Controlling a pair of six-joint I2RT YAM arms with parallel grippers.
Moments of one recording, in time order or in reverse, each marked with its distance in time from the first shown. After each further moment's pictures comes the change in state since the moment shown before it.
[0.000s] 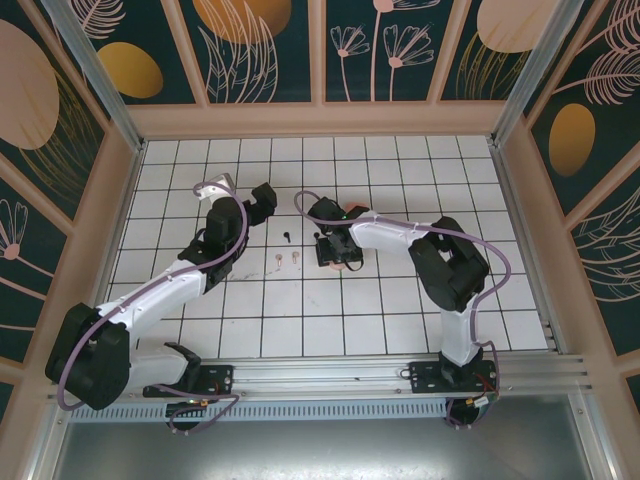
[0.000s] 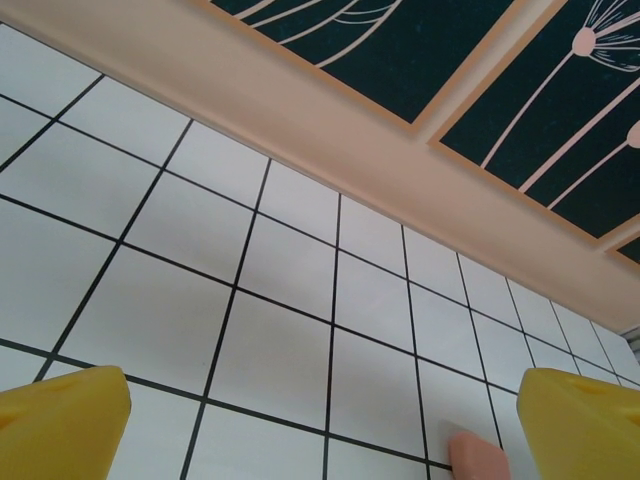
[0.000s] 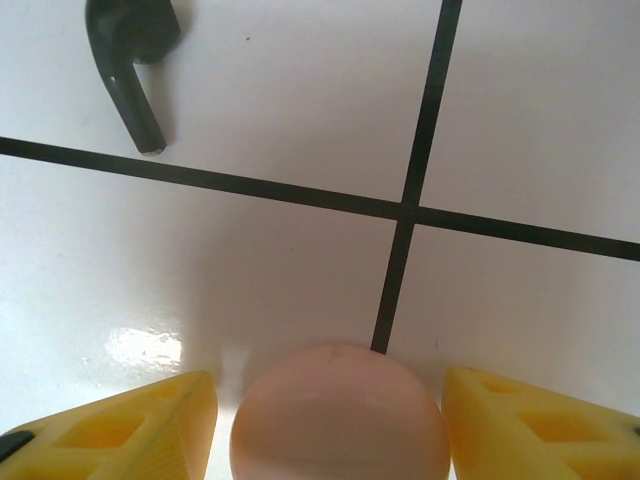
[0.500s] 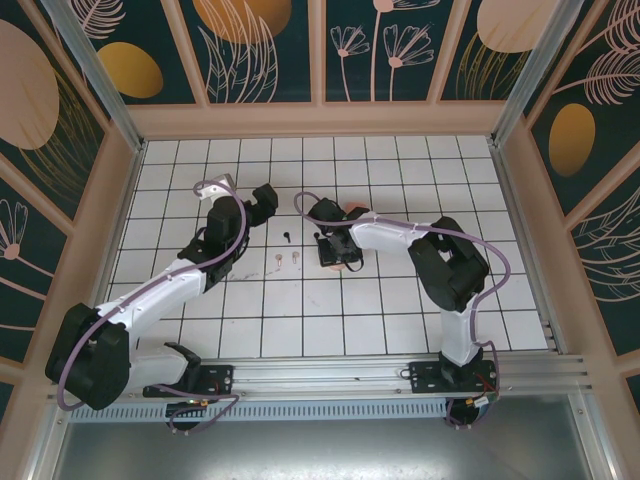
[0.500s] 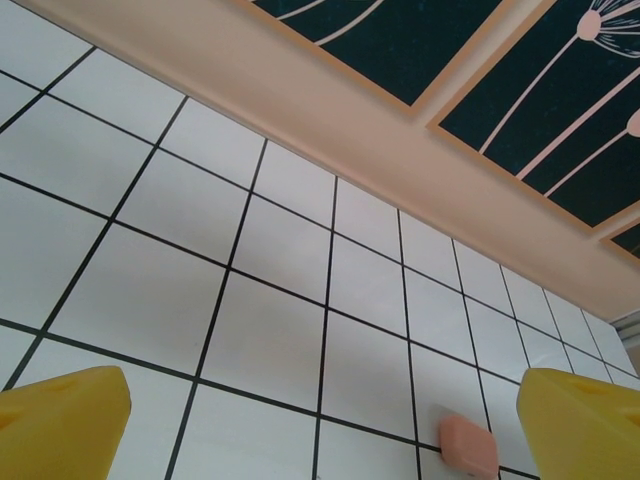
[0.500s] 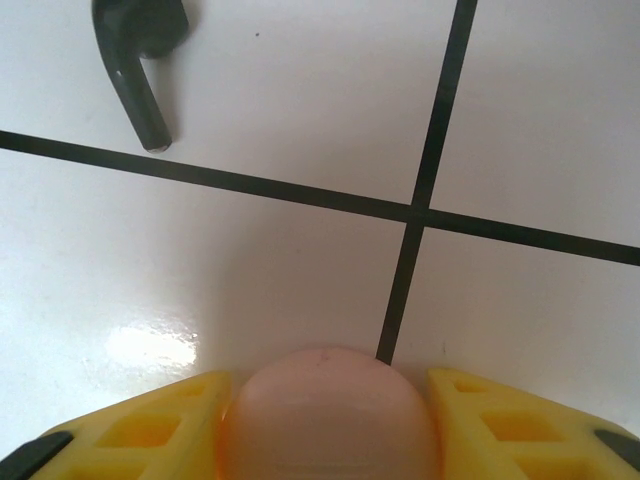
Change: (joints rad) left arm 0.000 0.000 0.019 -0.047 0.029 -0.033; right arm 0.000 -0.001 -0.015 0.023 -0.007 -0.014
